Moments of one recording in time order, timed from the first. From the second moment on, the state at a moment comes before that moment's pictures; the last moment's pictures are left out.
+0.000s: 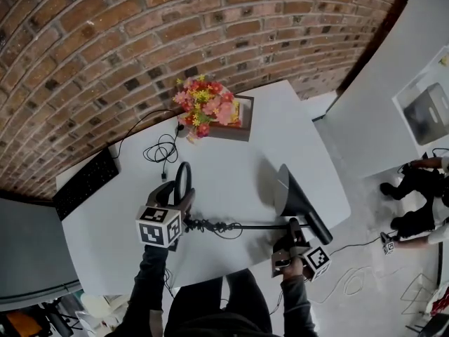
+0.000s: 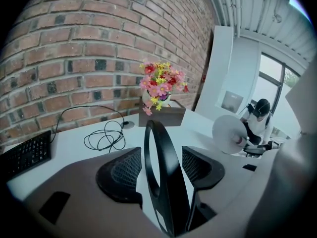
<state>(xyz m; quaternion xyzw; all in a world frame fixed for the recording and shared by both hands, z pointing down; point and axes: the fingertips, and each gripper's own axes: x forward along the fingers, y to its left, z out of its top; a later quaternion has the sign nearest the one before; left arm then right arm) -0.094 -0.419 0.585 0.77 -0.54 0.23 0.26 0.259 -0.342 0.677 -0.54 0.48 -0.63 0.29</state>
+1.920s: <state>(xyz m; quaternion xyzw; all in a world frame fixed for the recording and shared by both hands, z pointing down) -0.094 -0.414 0.589 0.76 -0.55 0.20 0.27 0.268 -0.347 0.662 -0.58 0.51 -0.57 0.28</state>
